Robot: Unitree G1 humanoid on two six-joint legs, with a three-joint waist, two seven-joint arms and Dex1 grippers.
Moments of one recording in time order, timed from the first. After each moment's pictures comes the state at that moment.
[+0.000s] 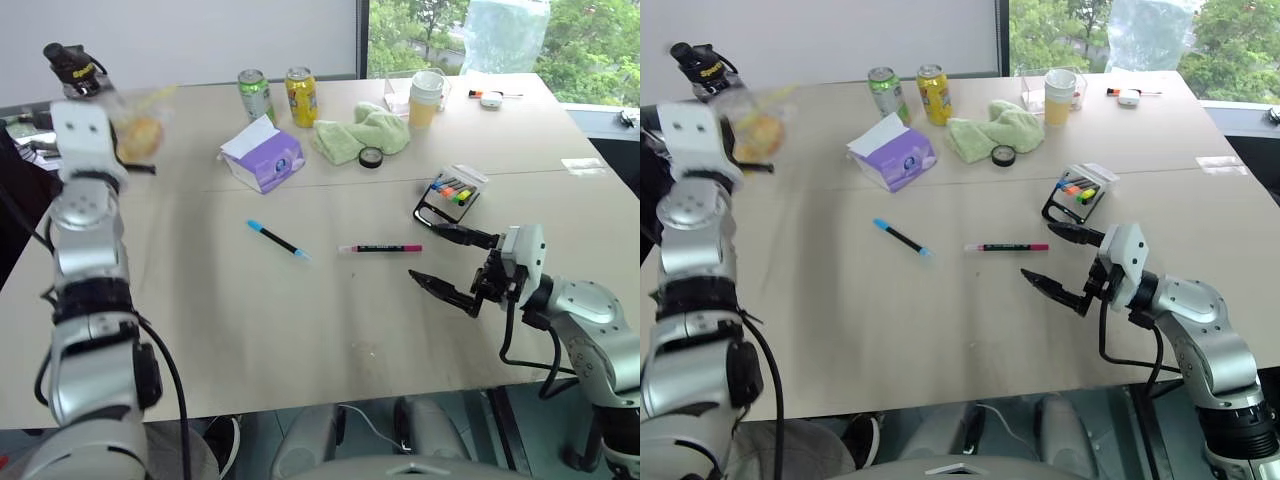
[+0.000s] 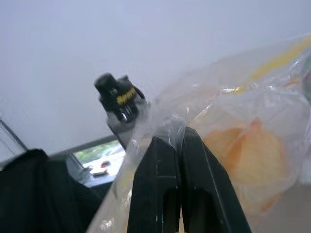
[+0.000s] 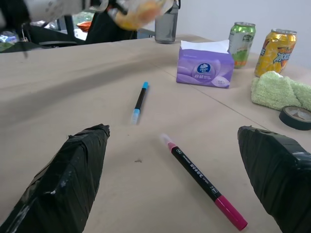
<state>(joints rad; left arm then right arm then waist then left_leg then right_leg) -0.85 0.75 0.27 0.76 0.04 -0.08 -0.08 -0.10 -0.56 -0.04 -0.40 0.50 0.25 0.89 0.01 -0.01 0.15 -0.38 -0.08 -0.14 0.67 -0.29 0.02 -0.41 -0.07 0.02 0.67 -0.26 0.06</state>
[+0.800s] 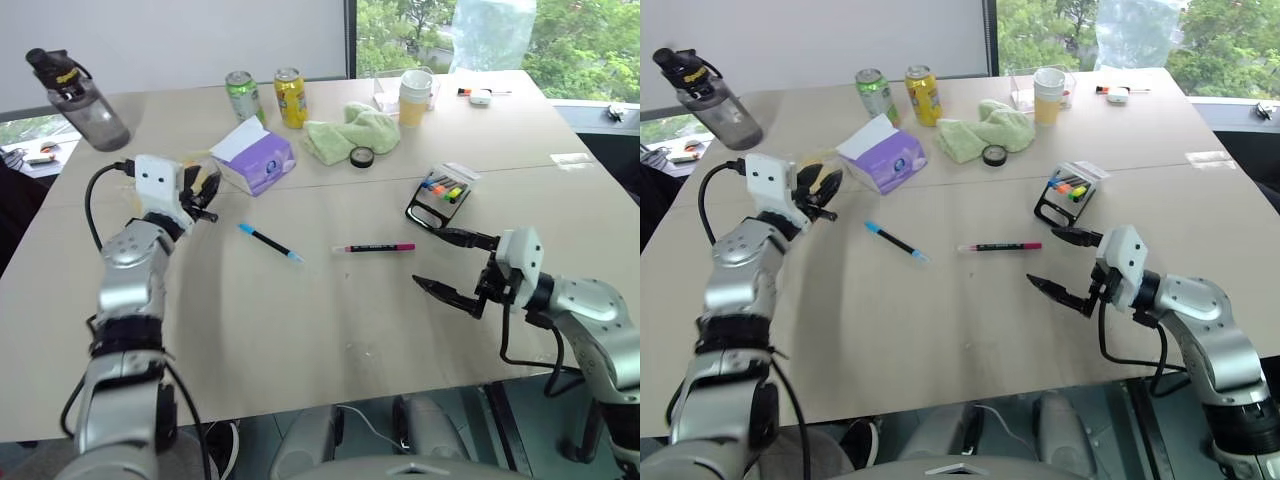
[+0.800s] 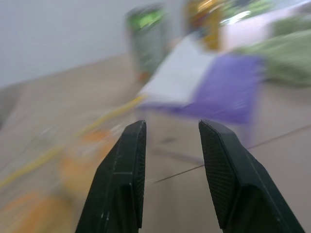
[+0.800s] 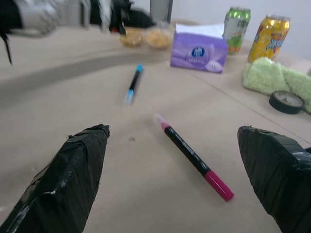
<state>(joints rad) -0.41 0.65 0.22 0.23 -0.34 0.13 -0.60 -0.15 -0.61 -0.01 -0.32 0.43 0.23 0.92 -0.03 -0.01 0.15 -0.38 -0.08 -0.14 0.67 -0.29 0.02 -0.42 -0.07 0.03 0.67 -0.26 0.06</state>
